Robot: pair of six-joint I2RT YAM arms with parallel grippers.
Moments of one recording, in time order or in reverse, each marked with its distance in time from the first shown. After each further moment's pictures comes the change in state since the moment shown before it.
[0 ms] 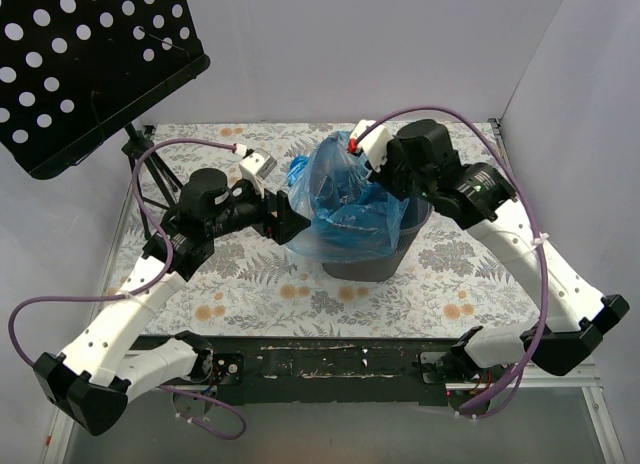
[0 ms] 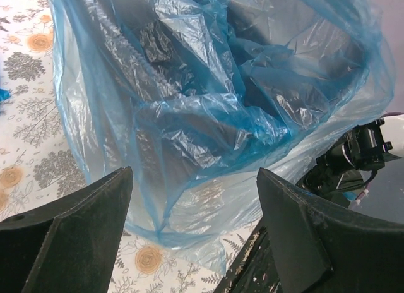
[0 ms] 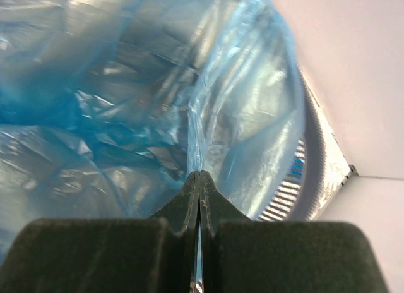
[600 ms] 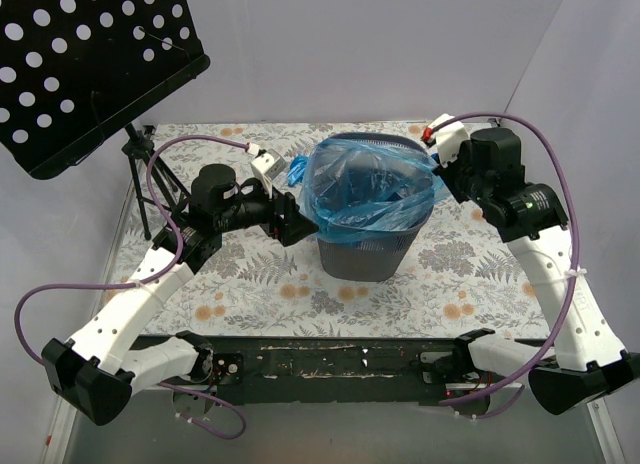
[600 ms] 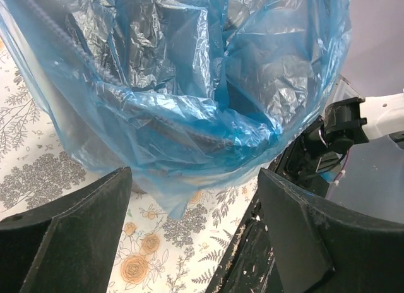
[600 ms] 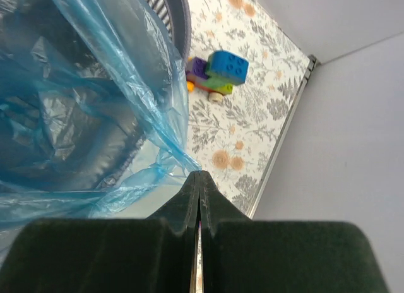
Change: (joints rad) left arm 0.000 0.077 -0.007 0.061 0.140 -0.003; right arm -0.366 -0.211 -0.179 0.028 0.006 -0.015
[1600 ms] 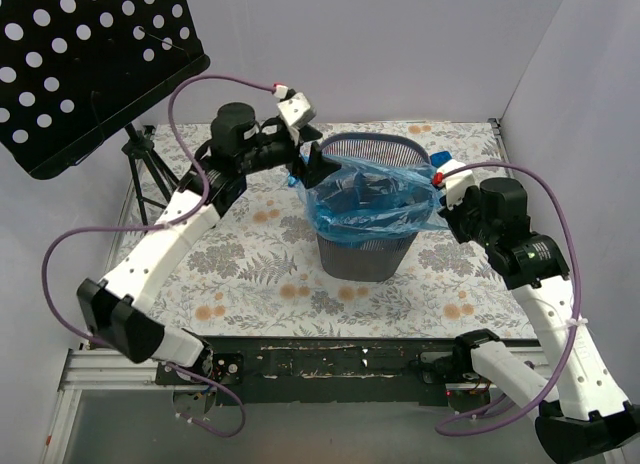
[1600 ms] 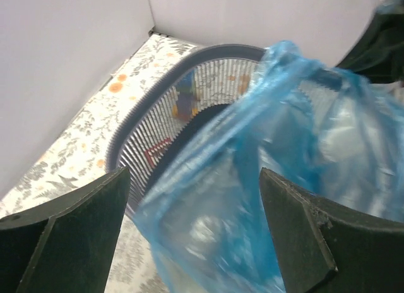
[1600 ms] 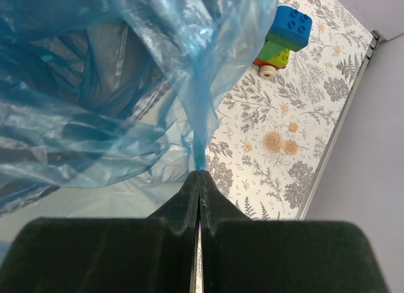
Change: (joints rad) left arm 0.002 0.301 0.400 0.101 0.024 0.280; right arm -0.073 -0.300 -0.410 0.085 -0.143 0.062
